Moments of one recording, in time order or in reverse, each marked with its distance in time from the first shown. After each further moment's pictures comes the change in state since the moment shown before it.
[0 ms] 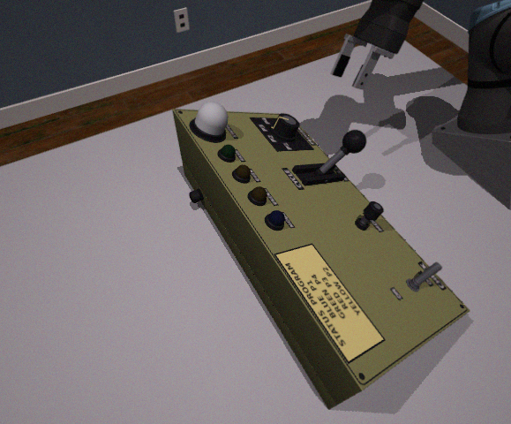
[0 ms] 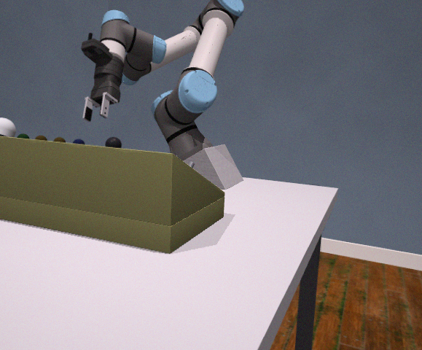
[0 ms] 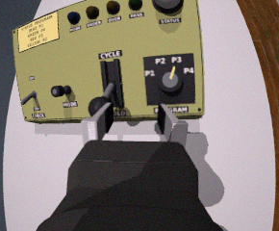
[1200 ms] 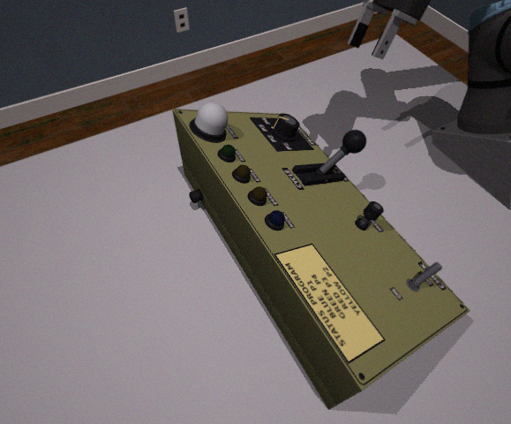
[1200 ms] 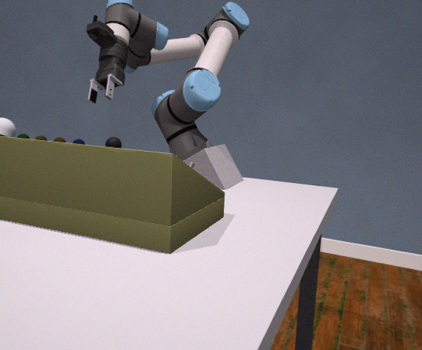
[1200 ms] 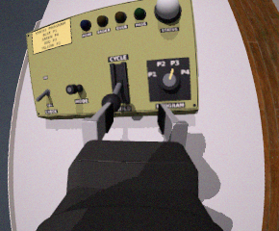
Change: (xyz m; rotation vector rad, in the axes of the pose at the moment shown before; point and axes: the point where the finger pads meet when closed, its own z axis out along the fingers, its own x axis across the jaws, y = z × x) arm -0.010 -0.002 -0.052 0.000 0.000 0.000
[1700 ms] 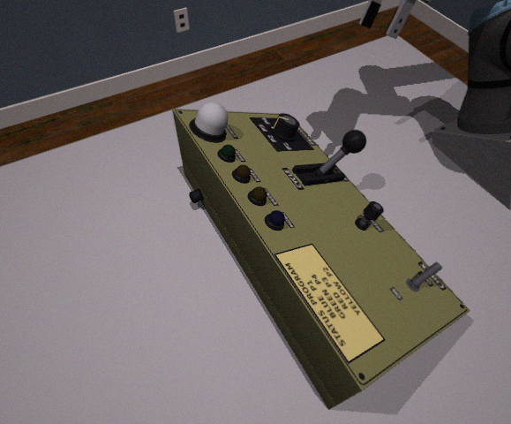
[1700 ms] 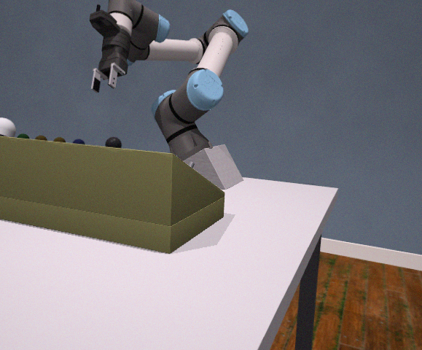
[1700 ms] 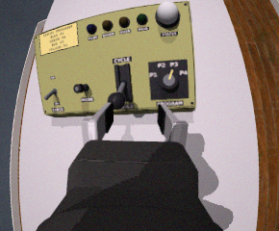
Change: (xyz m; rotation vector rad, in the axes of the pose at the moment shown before) arm -0.006 -0.001 -0.032 0.001 0.000 0.000
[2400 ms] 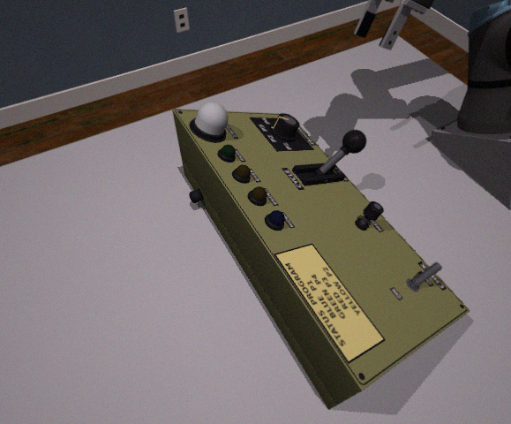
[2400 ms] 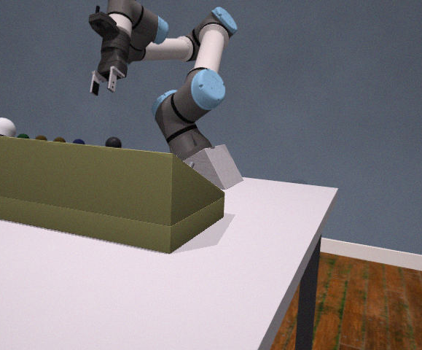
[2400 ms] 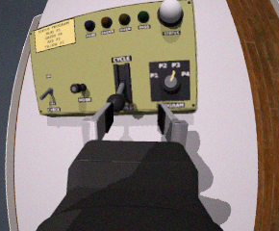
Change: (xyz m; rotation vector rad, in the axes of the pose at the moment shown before) arm -0.005 -0.006 0.016 -0.025 0.024 -0.016
